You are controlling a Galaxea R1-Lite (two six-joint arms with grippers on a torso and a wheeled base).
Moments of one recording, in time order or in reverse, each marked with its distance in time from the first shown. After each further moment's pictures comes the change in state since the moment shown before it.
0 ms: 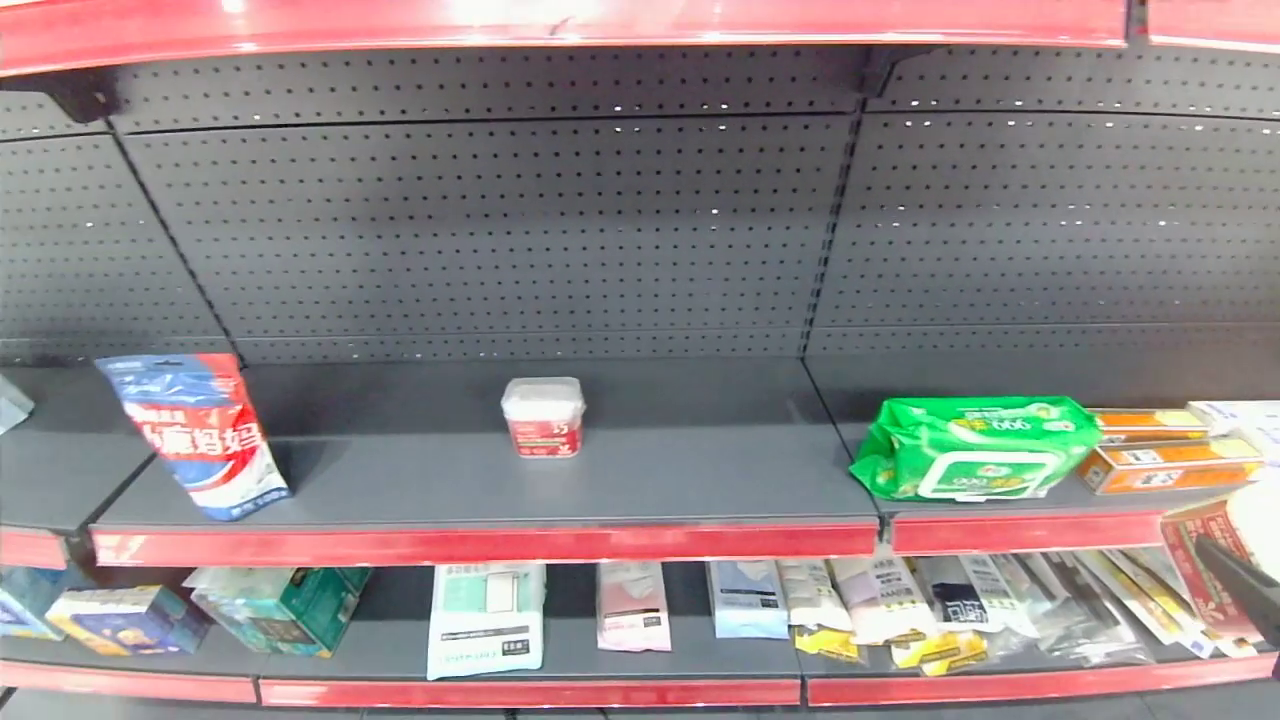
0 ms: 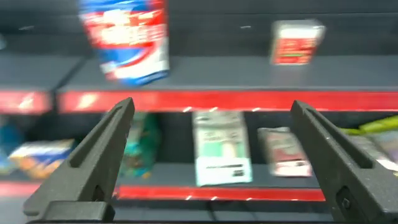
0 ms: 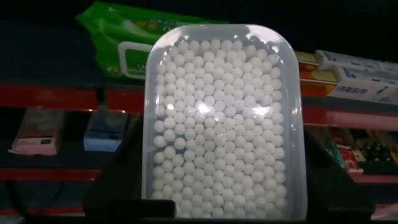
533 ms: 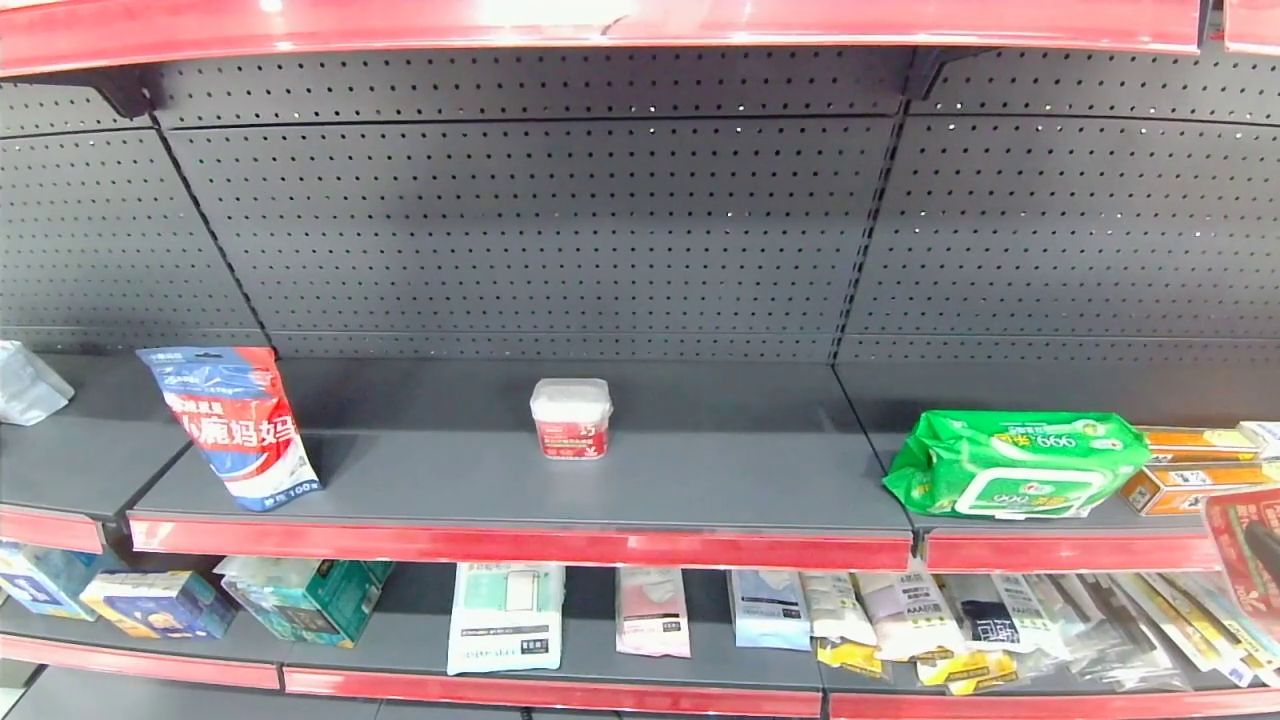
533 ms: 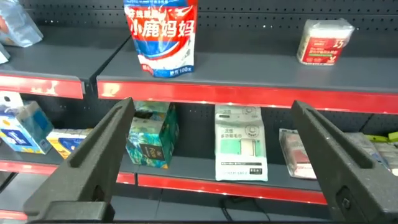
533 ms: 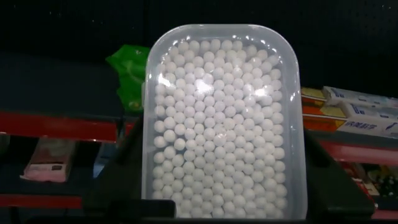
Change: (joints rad) left arm -0.002 0.009 0.000 -0.001 -0.007 0.007; right arm -0.009 -0.127 -0.001 -0.001 0.007 0.019
